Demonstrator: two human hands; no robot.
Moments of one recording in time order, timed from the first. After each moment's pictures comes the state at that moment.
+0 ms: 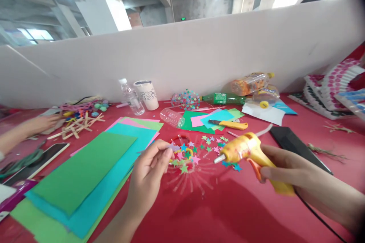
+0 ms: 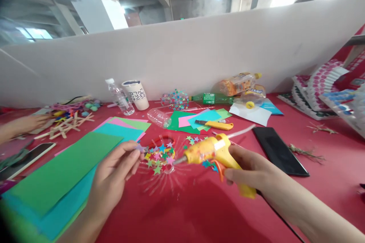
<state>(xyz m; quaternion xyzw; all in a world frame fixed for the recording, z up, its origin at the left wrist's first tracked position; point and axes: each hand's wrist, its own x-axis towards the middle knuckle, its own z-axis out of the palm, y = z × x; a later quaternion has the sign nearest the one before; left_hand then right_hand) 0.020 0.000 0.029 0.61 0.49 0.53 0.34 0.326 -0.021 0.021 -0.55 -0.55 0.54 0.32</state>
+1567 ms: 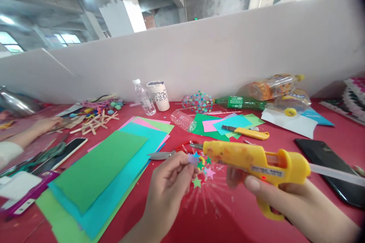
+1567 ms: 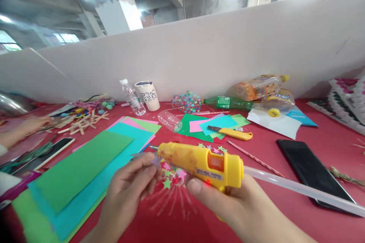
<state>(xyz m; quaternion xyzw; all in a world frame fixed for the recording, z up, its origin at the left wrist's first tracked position) 0.034 -0.003 0.028 0.58 0.48 0.51 0.41 0.248 -0.002 0.058 -0.47 -0.66 0.43 0.41</state>
